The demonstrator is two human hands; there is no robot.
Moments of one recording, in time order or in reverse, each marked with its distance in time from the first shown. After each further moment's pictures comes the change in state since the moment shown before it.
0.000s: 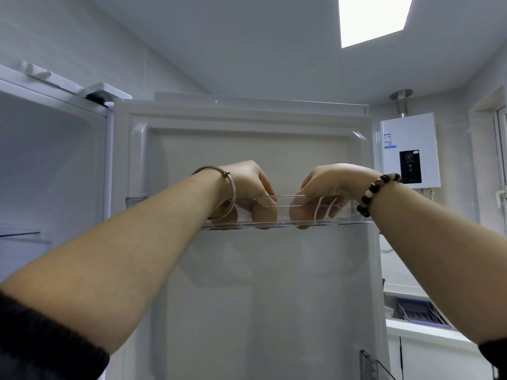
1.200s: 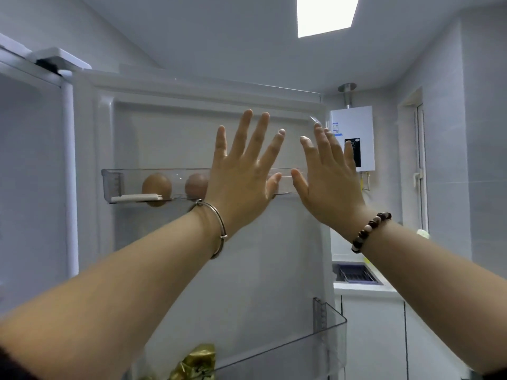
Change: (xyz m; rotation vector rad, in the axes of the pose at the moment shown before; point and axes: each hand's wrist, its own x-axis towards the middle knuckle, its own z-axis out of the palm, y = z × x) left_hand -0.040 -0.008 0.071 0.792 0.826 0.547; right_hand -0.063 0.055 0.059 -0.576 1.050 -0.261
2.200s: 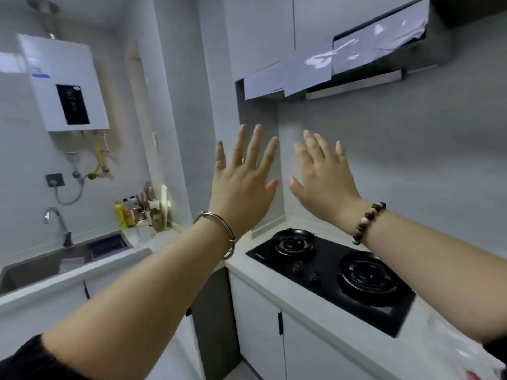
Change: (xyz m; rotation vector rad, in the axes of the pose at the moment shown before) left_hand 0.093 0.560 -0.076 -0.904 0.040 0.373; right_hand -0.255 0.404 -0.302 -0.903 -0.472 0.461
